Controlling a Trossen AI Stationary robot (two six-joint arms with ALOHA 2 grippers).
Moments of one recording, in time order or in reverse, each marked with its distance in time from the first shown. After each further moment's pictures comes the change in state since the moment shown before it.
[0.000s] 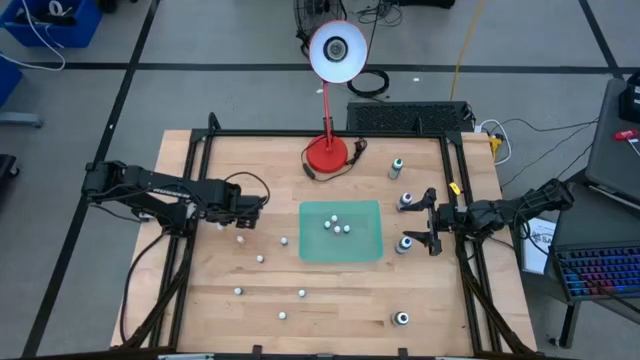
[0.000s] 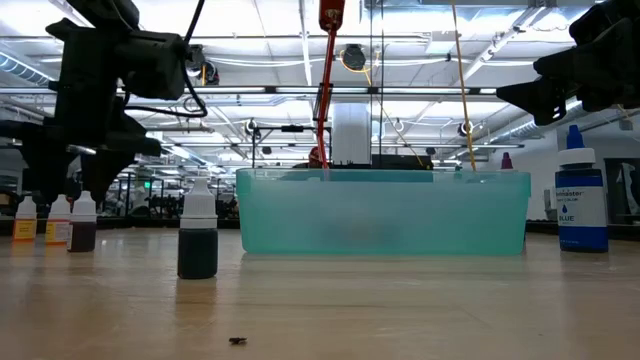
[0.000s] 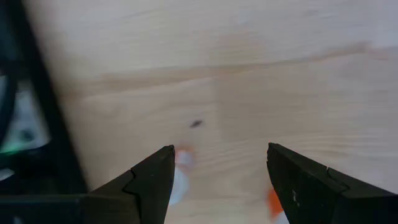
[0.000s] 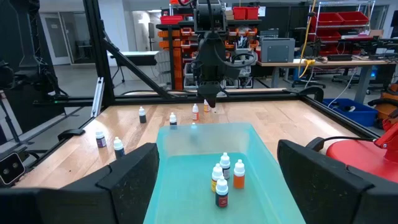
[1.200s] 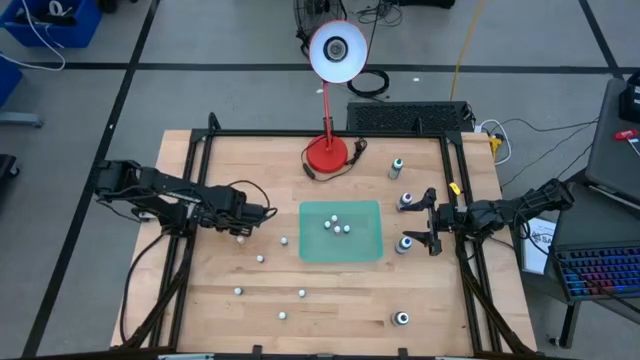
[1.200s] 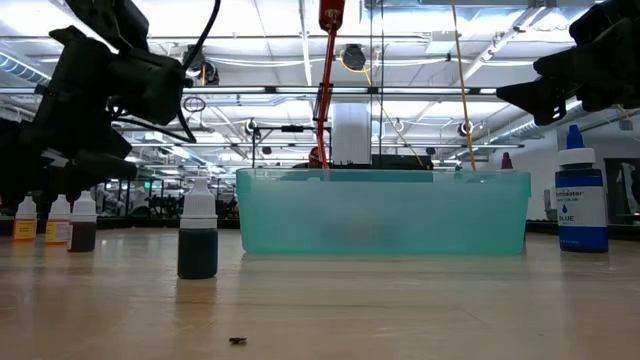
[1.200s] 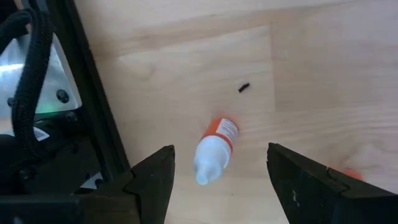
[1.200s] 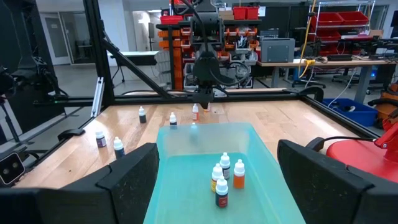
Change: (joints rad) left arm -0.044 0.117 0.000 -0.067 0.072 -0.020; right arm 0.000 0.000 0.000 0.000 0.000 0.000
